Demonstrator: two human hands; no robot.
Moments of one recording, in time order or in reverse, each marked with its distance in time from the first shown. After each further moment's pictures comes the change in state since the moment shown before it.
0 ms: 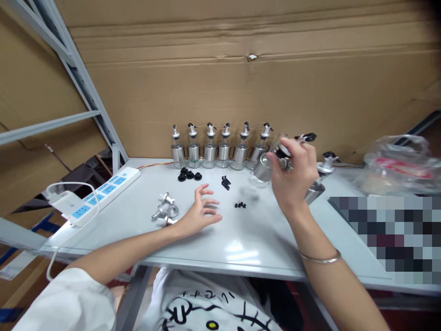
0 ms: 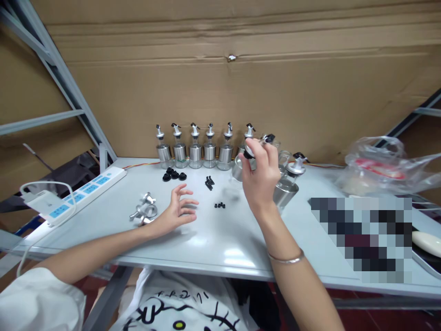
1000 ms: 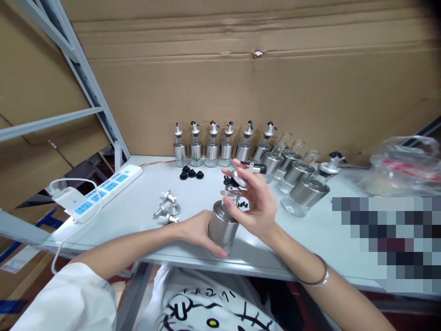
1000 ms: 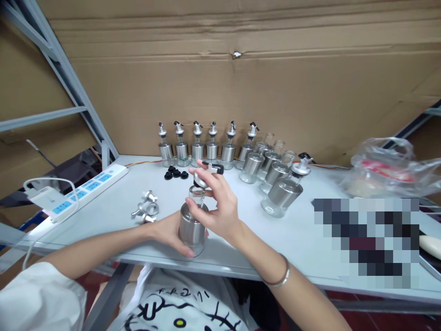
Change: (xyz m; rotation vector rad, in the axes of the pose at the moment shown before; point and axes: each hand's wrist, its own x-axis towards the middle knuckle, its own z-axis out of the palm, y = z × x) left_hand -0.009 0.024 -0.002 0.222 -0.500 -0.103; right_hand -0.039 -0.088 -0.005 0.870 -0.366 0.076
